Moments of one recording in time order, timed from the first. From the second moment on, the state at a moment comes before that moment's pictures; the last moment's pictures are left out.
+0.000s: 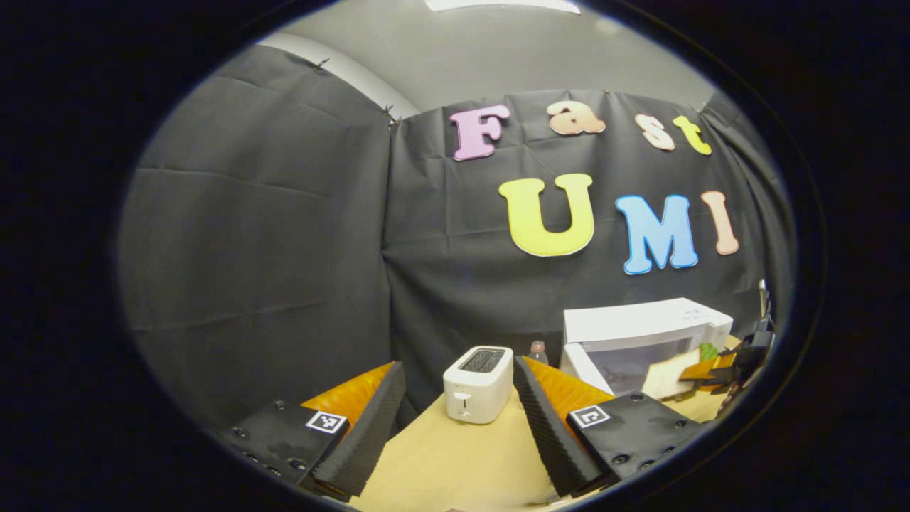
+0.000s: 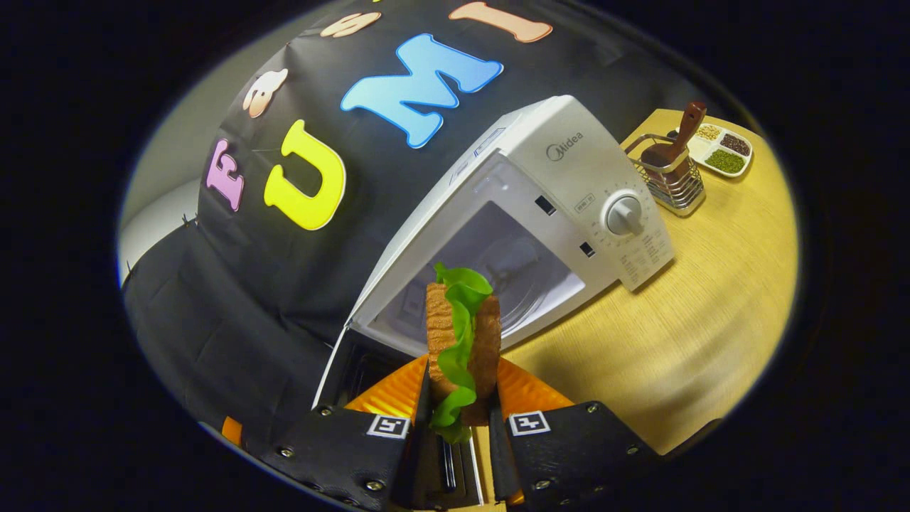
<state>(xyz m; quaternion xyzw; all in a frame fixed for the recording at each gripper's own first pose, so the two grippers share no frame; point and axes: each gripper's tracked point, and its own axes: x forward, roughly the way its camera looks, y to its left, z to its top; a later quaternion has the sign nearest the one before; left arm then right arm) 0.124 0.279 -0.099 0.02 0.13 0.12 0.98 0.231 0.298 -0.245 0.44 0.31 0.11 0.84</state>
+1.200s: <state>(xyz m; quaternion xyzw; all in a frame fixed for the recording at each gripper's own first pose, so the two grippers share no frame) 0.103 0.332 -0.151 0.05 0.20 0.16 0.97 0.361 0.343 -0.343 0.36 0.28 0.02 0.89</state>
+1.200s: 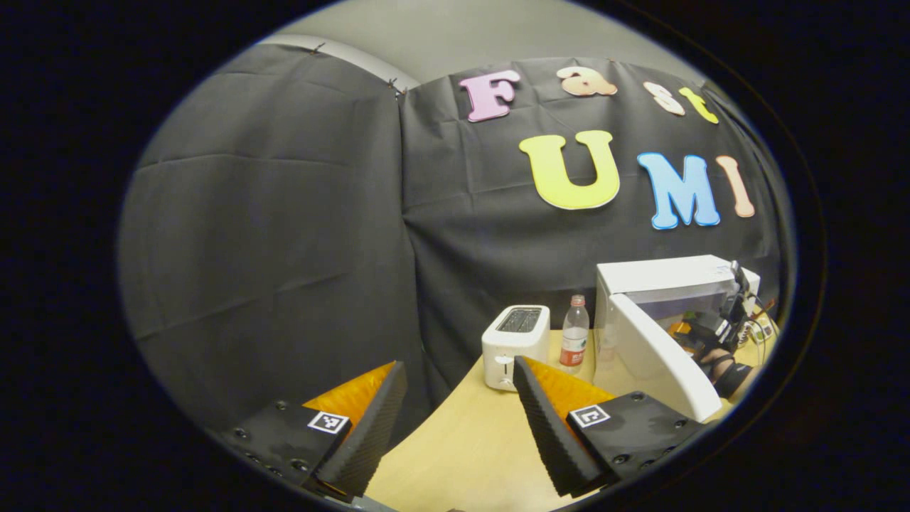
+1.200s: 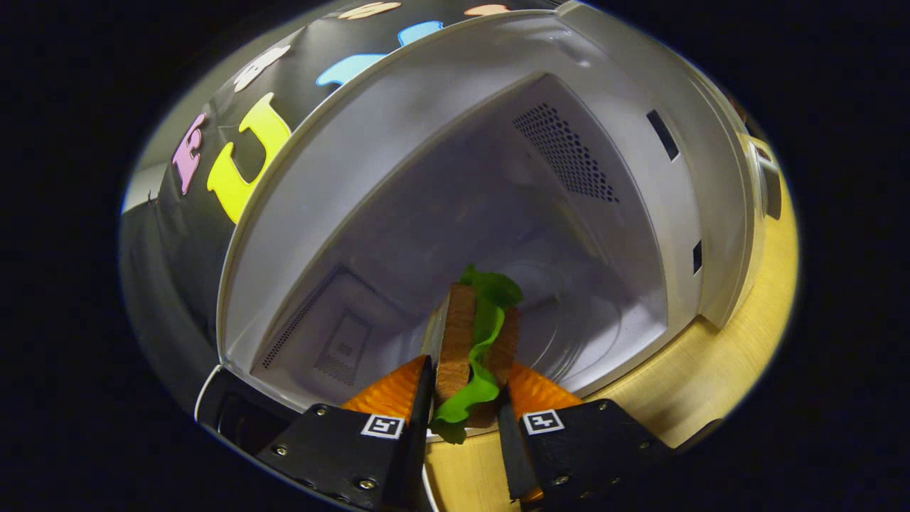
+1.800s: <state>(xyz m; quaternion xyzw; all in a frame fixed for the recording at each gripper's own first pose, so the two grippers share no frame) 0.084 0.293 -0.187 0.03 0.21 0.13 0.97 0.322 0.294 -0.292 0.14 0.24 0.03 0.96</state>
